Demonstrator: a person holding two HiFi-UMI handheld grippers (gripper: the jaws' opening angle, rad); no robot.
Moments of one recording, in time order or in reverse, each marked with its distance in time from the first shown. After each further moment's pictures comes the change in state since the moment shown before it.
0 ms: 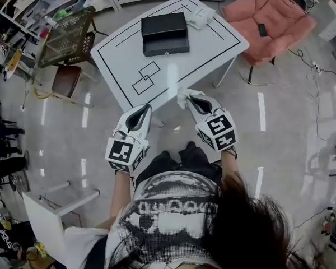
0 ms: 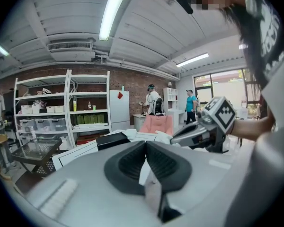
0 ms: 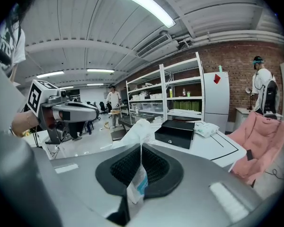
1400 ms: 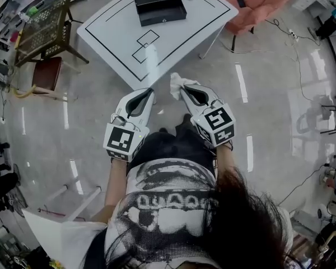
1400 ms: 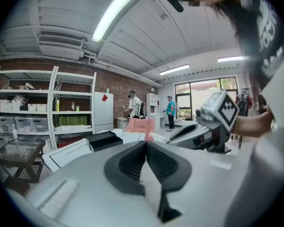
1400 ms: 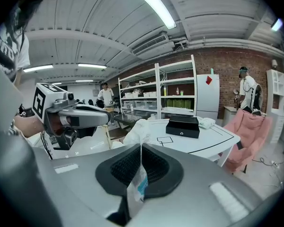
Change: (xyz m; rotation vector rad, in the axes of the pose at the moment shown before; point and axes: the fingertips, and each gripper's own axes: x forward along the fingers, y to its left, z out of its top) left arm -0.112 0.036 -0.059 0.038 -0.069 -0.247; right arm 0.014 0.170 -0.016 0.042 0.025 -0.150
